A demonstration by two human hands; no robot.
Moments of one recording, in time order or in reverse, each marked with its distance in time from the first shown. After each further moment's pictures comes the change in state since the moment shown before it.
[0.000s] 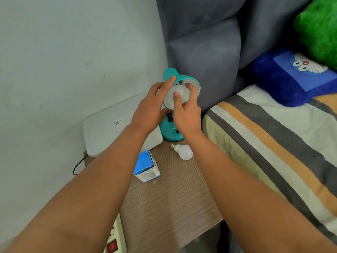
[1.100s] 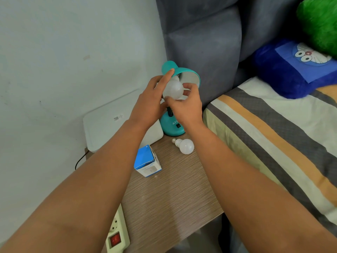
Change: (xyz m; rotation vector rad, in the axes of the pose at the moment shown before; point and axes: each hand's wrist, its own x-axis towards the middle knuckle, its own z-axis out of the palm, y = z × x) left_hand 0.000 0.002 -0.002 -0.021 0.009 -0.001; right_hand 0.003 -0.005 -0.003 0.046 -0.008 0.101
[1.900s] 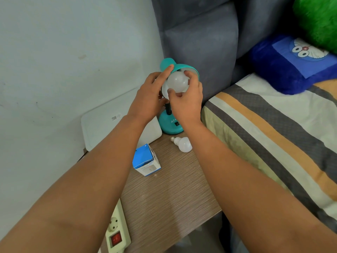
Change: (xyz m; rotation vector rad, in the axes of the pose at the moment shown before) left_hand 0.009 -0.001 -0.001 -0.012 -0.018 0.016; right_hand -0.001 -0.006 0.000 -0.054 0.161 -0.218
